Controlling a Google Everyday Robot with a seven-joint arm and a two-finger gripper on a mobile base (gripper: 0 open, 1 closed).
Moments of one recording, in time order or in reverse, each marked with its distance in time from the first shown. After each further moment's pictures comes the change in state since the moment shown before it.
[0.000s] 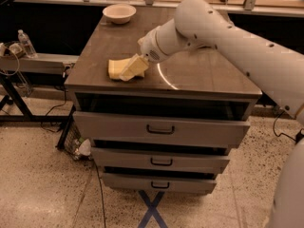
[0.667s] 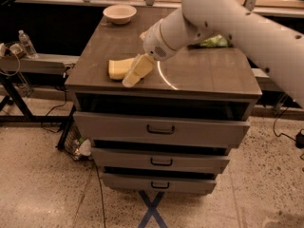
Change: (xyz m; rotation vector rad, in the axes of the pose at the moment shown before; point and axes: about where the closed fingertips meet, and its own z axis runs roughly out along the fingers) arm -0.017 0.040 -0.044 -0.080 0.041 -0.070
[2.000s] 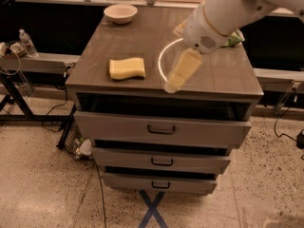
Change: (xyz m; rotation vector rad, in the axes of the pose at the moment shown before) arm 0.041 0.038 -0.129 -0.011 0.223 -0.066
